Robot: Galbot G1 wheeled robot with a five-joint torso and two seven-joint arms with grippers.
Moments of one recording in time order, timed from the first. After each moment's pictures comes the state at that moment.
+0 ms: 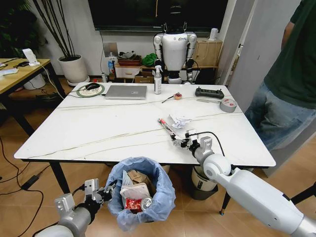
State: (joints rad) left arm 1.78 -0.94 -0.54 -2.29 -1.06 0.34 -0.30; right arm -0.64 0.91 -0.33 1.61 0.90 -0.17 0.29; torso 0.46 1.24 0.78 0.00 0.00
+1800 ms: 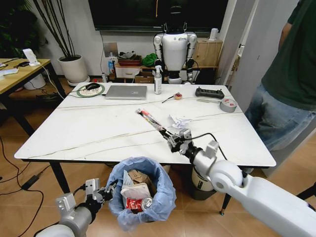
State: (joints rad) left arm 1.78 -0.93 -0.54 -2.30 -1.08 0.34 -0.30; right arm -0.75 0.66 -0.34 2.05 0.92 0.07 -0.08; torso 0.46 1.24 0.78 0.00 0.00
